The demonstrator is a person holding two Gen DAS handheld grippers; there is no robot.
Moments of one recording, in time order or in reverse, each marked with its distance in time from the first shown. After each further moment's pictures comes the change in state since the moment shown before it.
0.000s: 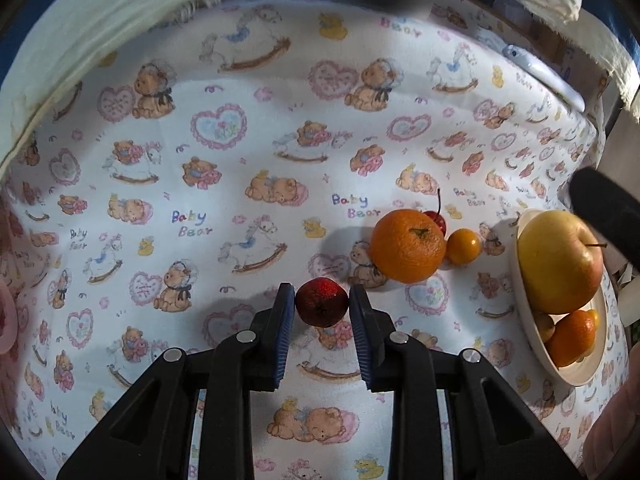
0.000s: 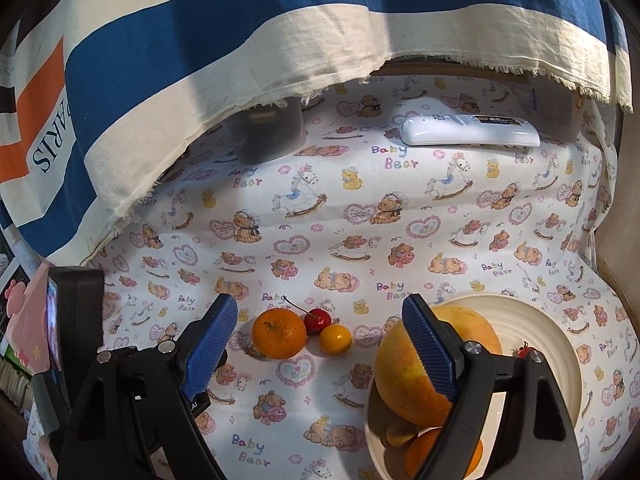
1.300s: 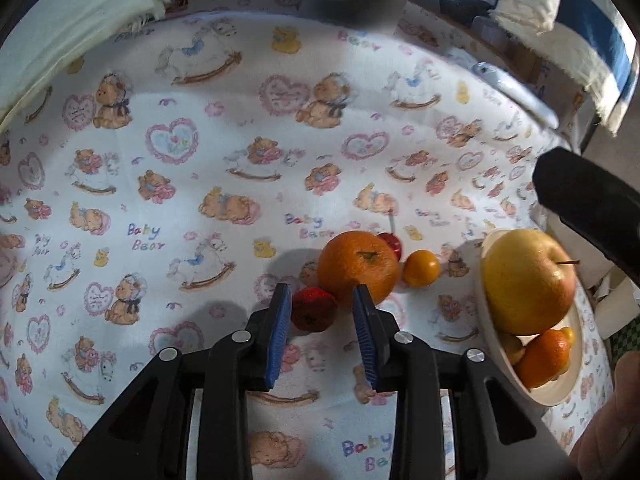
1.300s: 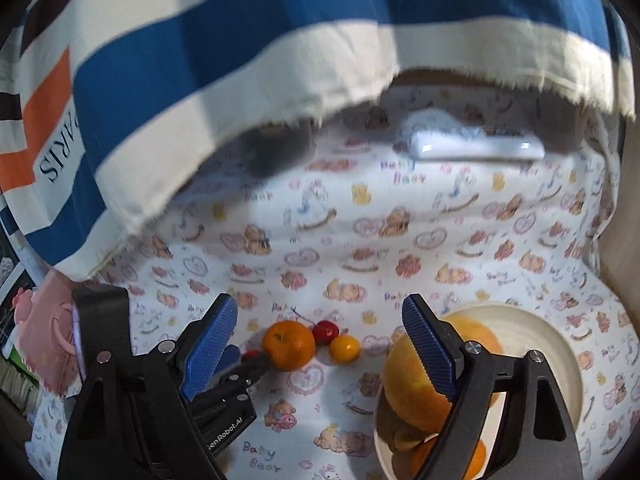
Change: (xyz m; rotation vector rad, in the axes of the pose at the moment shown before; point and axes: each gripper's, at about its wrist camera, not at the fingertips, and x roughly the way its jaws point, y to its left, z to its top) left arm 0.003 -0.018 0.002 -0.026 -0.086 -0.103; right arm 0.003 0.005 0.003 0.008 -0.003 0.026
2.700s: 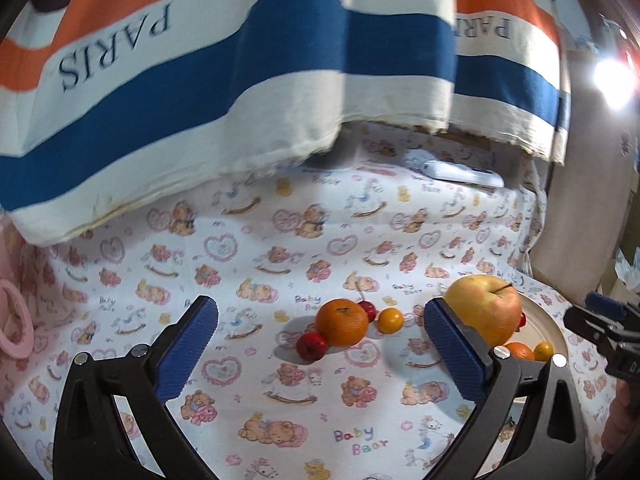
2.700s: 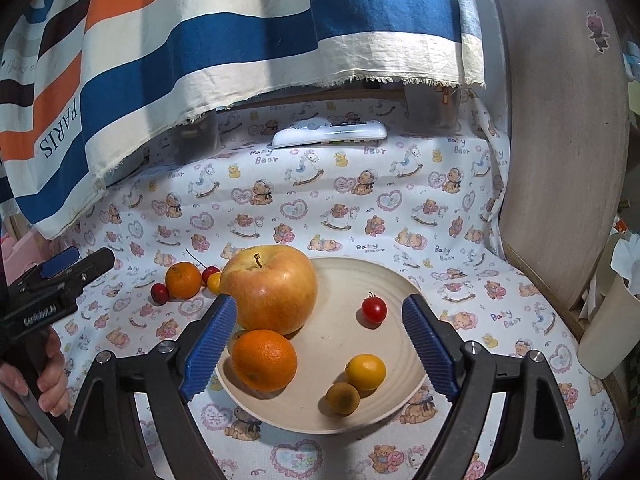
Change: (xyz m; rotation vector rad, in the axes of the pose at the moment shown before) left arm -0.093 -0.017 -0.034 0.077 -0.419 0.059; right arm -0.098 -0.101 -0.078 -0.035 -0.144 -0.159
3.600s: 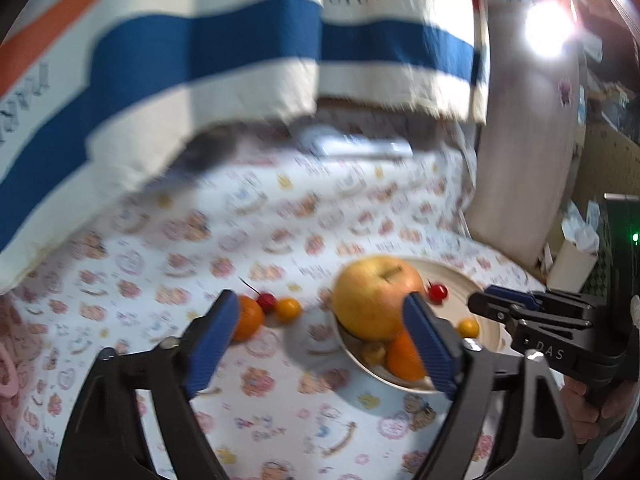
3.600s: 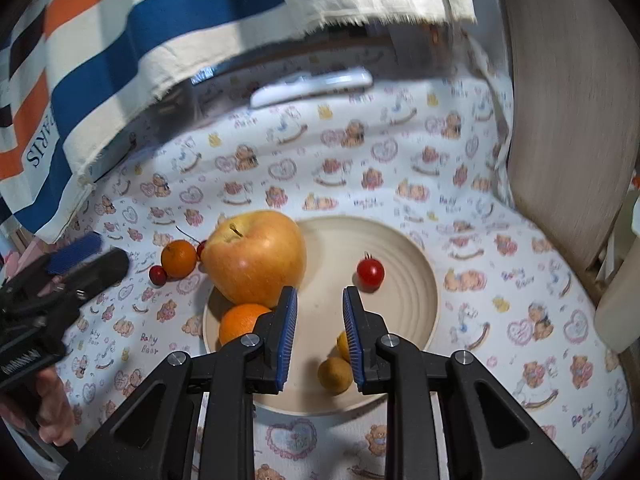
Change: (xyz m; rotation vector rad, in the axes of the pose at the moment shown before) left arm -0.016 -0.080 0.016 0.161 0.069 -0.160; right arm 0.015 -0.019 0.002 0.080 0.143 0.043
